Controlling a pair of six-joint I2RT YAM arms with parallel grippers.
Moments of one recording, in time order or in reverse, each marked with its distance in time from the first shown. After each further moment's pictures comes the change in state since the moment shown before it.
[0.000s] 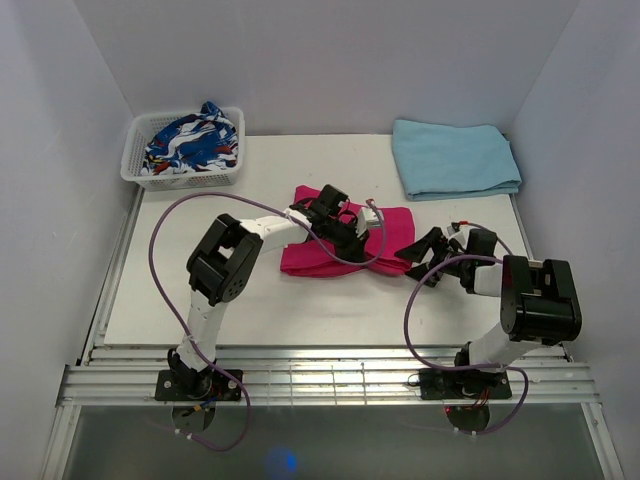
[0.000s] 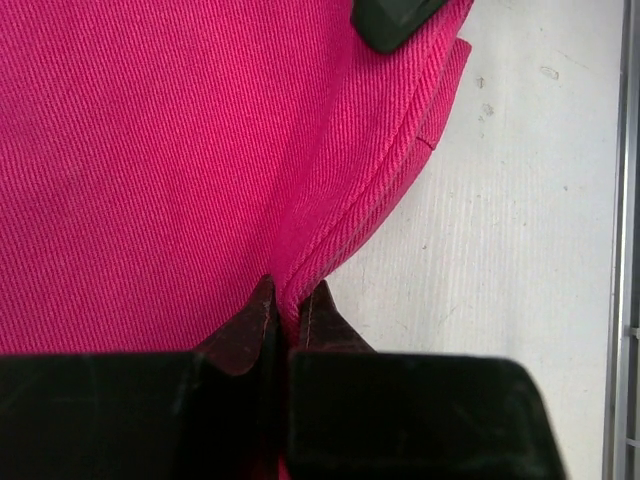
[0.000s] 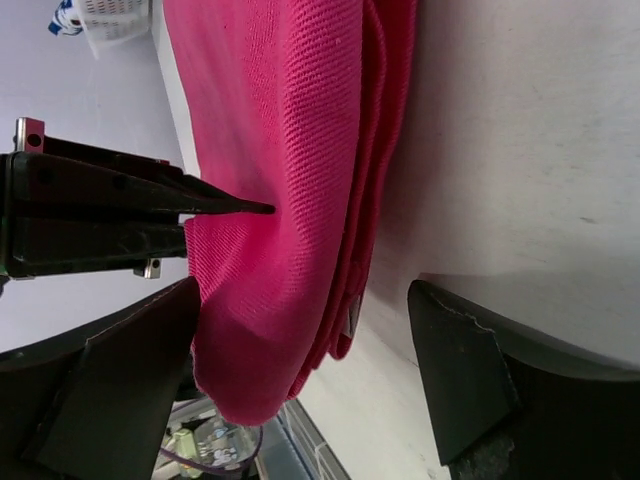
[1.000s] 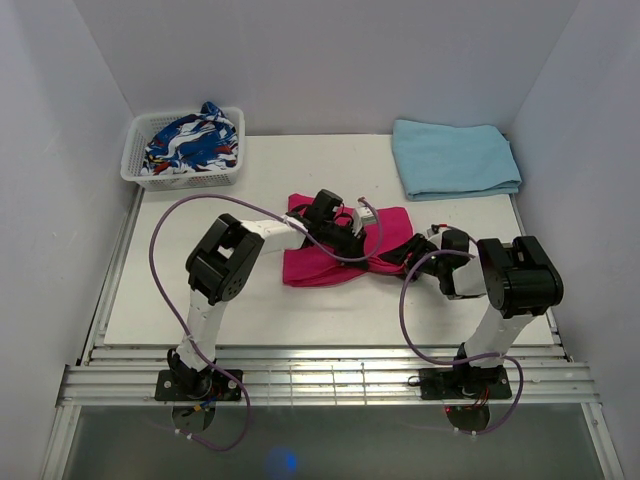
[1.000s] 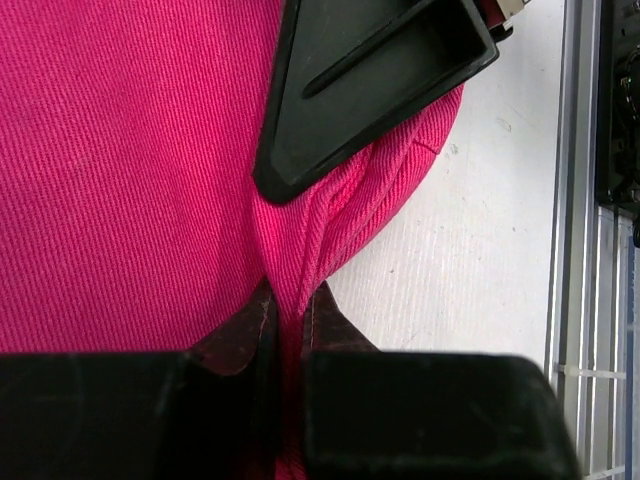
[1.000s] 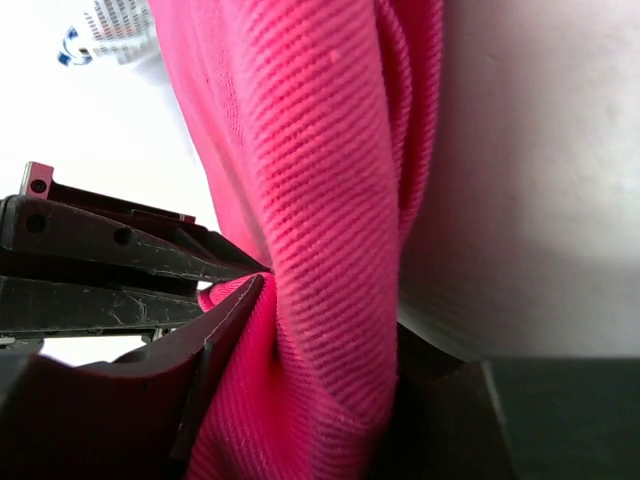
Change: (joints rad) left arm 0.014 0.001 -0.100 0.198 0.074 -0.251; right arm 0.218 0.209 -0.028 0.400 0.159 0.340
